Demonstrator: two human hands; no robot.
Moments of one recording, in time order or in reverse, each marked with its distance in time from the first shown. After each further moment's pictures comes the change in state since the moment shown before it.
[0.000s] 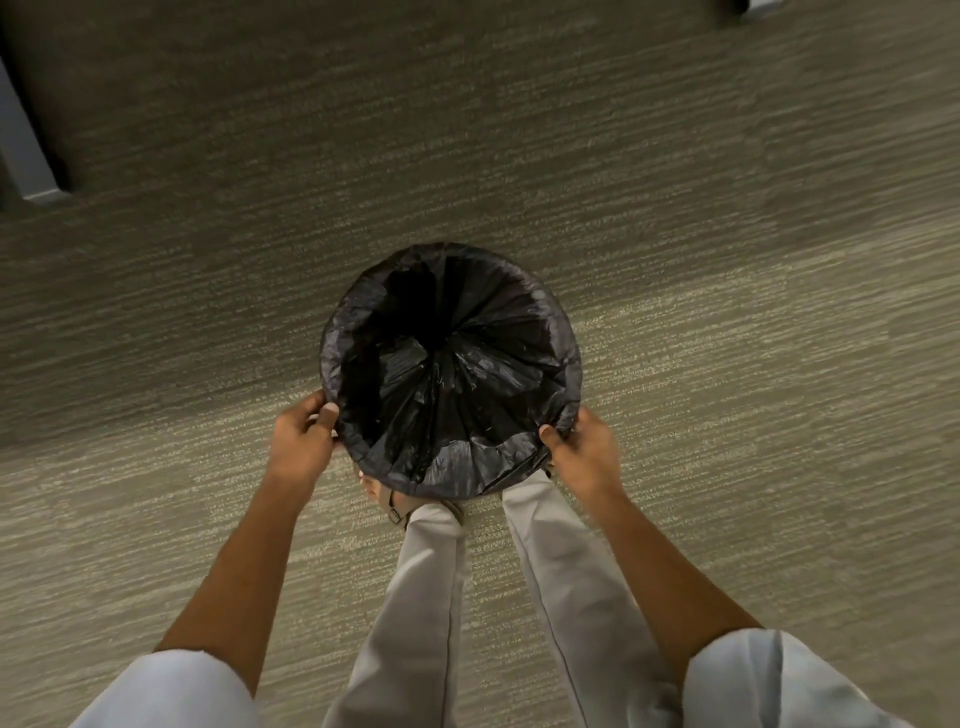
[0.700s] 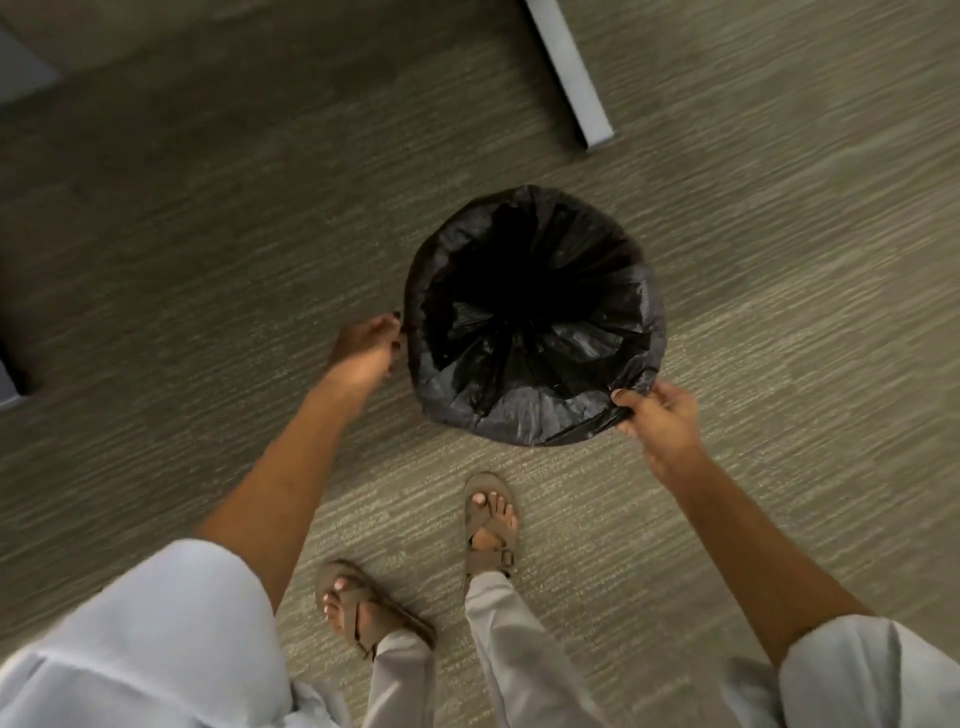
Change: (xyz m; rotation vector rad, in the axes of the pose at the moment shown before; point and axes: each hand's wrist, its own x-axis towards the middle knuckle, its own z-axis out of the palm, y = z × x) left_hand 0.028 0.288 0.191 0.106 -0.216 0.190; right_hand 0.104 -0.063 -0.223 0.710 0.252 0.119
